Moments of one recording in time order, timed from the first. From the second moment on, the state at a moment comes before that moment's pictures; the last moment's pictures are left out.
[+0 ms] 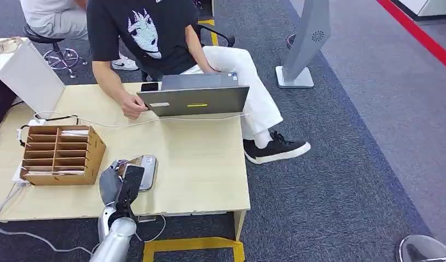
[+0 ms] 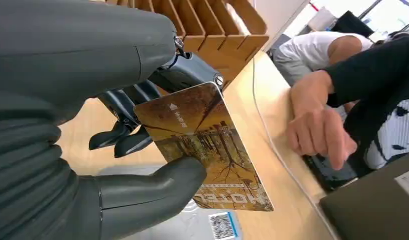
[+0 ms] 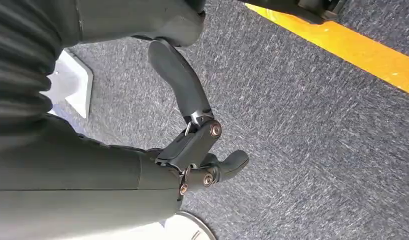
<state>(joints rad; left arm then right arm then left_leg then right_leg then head) -0.36 -0.16 -0.11 -0.70 -0.56 0.63 -0.32 -0.07 0.21 -0.48 -0.19 1.19 -0.44 0.10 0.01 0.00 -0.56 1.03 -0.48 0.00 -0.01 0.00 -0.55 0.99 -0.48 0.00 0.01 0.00</state>
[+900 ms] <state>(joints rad) -0.42 -0.10 -0.09 -0.53 -0.54 0.65 -0.20 -0.07 0.21 -0.50 -0.19 1.18 -0.45 0.10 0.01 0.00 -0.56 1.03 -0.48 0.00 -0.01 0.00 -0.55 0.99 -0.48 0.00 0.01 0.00</state>
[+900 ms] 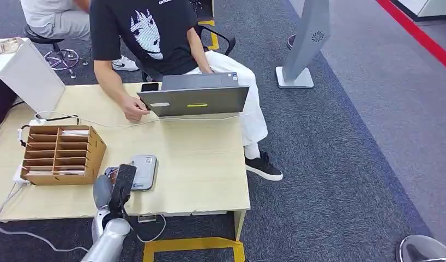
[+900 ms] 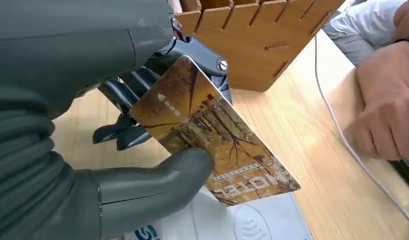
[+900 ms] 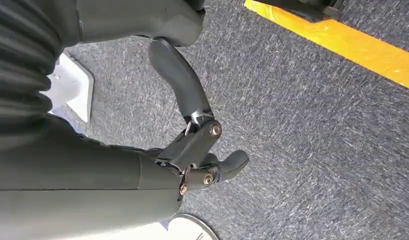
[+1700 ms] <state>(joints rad) -0.54 0.02 -0.03 -0.91 -0.72 0.69 -0.21 -0.07 0.21 -0.50 -0.19 1.19 -0.43 0.10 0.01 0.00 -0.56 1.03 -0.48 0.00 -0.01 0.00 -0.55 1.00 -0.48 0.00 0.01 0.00</state>
